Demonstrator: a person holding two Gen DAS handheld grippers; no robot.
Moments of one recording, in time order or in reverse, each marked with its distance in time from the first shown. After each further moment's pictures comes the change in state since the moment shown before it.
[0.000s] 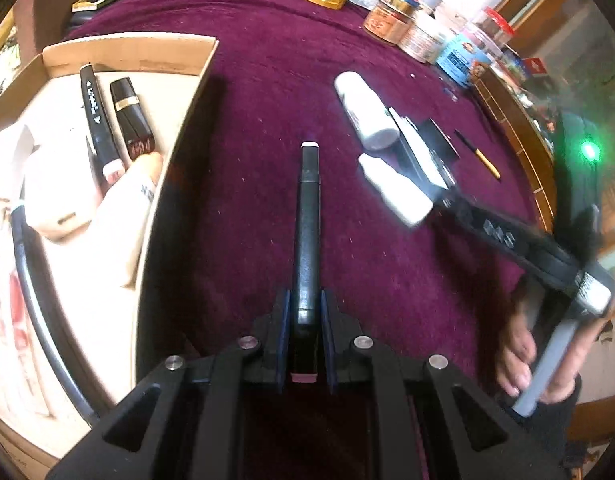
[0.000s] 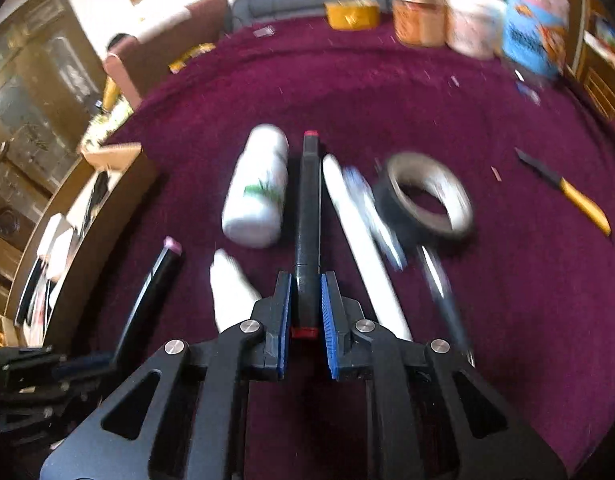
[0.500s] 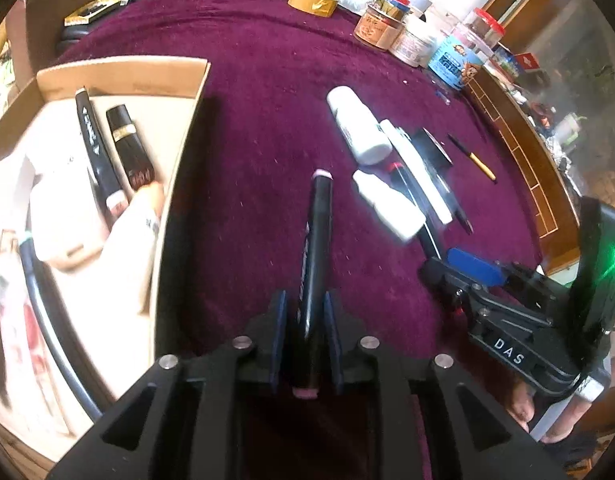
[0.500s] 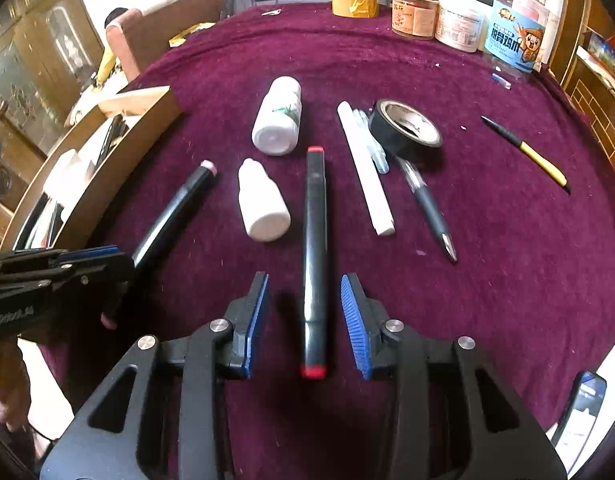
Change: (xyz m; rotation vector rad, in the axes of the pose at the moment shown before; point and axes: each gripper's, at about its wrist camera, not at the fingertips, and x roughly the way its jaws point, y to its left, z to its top) left arm -0.005 -0.002 0.015 0.036 -0.020 0.016; right arm -0.026 0.016 -0.042 -0.069 0.002 -0.072
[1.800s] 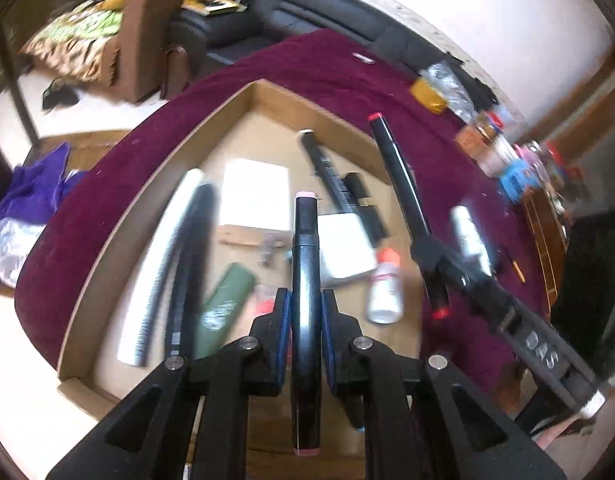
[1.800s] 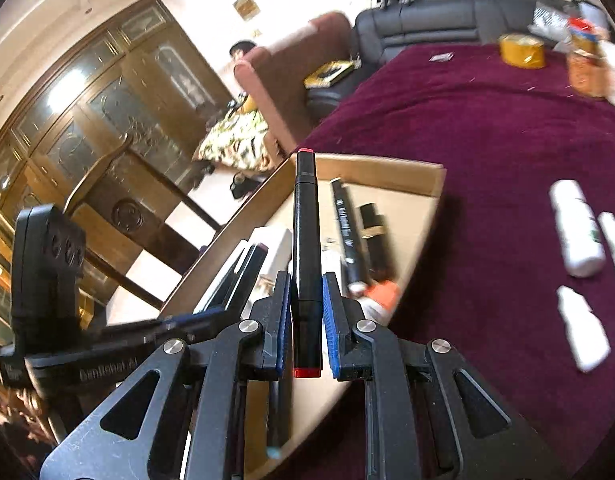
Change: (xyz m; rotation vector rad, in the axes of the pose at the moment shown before) left arm -0.101 0.145 -0.027 -0.316 -0.177 0.071; right arm 0.011 0.190 0.062 -0.057 -0.120 0.512
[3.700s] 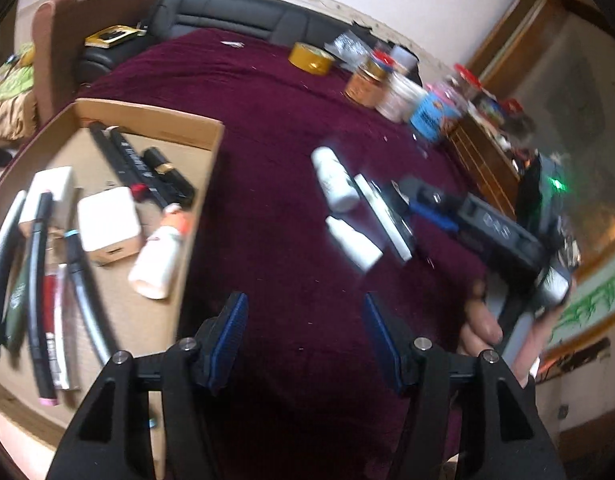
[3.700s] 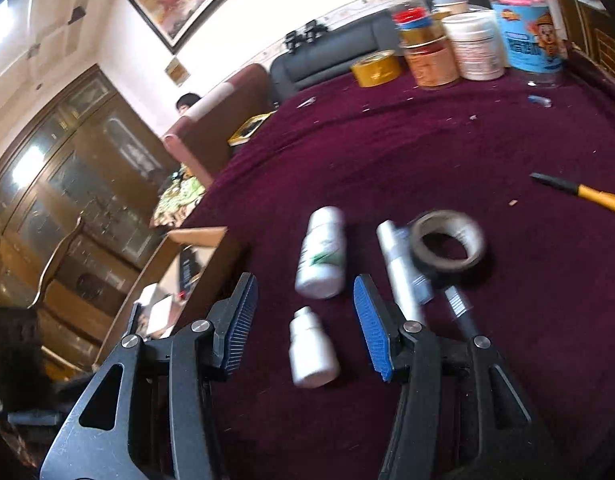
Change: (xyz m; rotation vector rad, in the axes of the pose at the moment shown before) left arm 0.043 -0.158 -0.043 0.267 -0.001 -0.131; right arm -0.135 -0.200 -0.012 0.202 -0.215 -0.158
